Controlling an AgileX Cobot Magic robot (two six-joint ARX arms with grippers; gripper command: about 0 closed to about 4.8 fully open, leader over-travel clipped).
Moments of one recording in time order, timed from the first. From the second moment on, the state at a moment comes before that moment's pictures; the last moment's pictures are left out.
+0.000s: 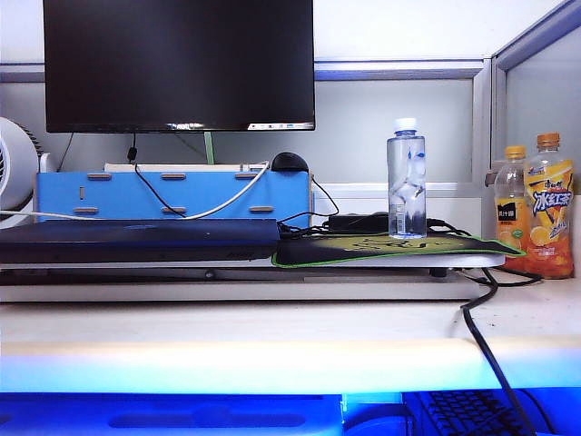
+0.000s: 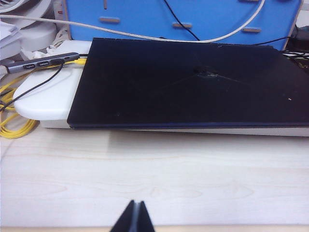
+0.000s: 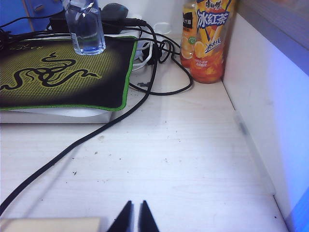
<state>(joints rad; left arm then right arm) 0.00 0.00 0.01 -0.13 0.07 -0.04 0.03 0.00 0.01 -0.17 0.02 0.02</state>
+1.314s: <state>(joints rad) 0.00 0.00 0.01 -0.13 0.07 -0.04 0.04 0.54 0.56 -0.21 -0.23 0.13</state>
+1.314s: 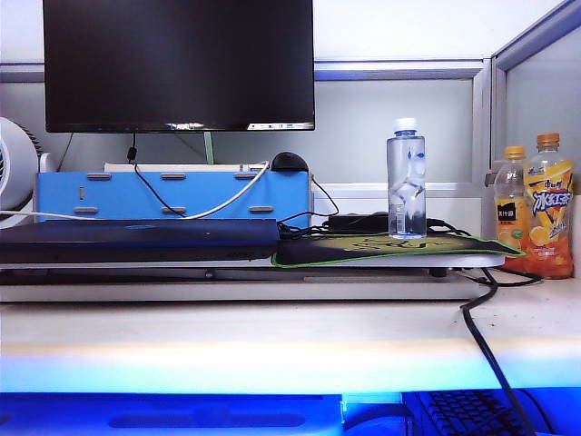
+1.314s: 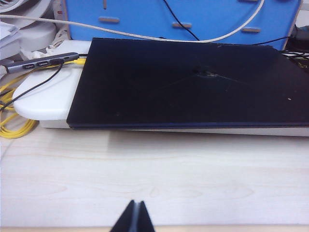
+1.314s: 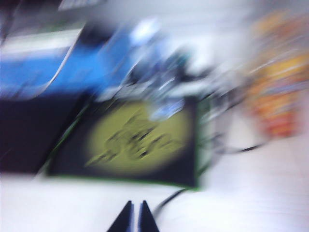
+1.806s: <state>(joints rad) 0.00 0.00 0.01 -0.13 0.07 -0.04 0.04 1.25 0.80 0.11 -0.79 0.30</state>
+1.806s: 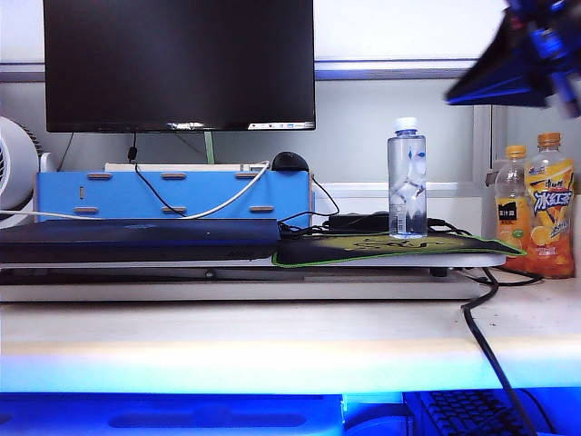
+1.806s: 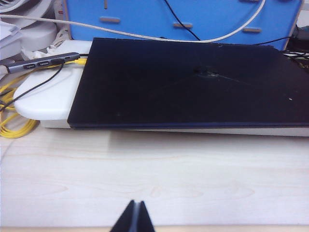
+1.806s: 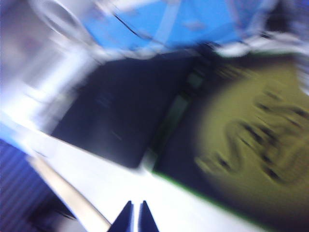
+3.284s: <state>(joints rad) 0.00 0.00 0.01 -0.13 0.07 -0.04 0.22 1.91 1.29 0.43 -0.04 -0.11</state>
